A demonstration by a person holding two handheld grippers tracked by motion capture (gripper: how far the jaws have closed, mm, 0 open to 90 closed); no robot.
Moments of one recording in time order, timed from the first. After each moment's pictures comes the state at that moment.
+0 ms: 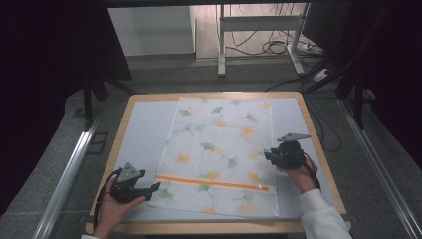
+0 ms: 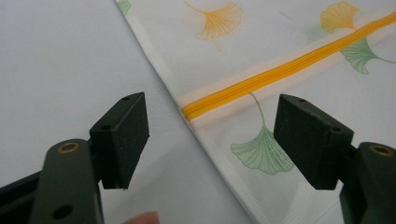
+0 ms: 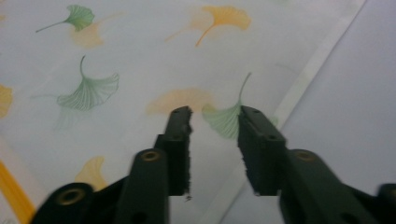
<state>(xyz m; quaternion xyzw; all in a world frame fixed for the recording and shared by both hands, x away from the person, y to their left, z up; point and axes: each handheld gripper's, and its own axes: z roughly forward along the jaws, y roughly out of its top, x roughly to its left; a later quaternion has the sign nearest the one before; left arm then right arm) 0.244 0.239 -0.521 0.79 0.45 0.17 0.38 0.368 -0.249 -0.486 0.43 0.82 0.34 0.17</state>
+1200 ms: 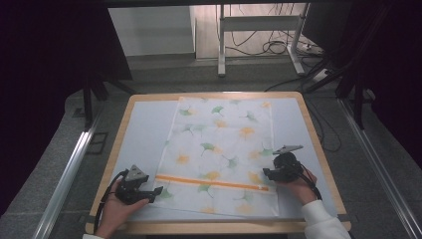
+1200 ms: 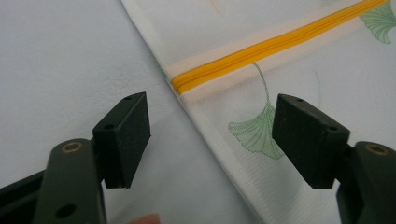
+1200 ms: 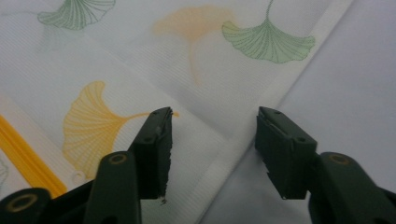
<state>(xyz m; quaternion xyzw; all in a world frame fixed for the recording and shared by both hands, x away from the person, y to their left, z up) 0.249 0.229 -0.535 0.81 0.46 0.14 0.33 0.347 -0.244 -0.510 0.44 0.84 0.26 0.16</state>
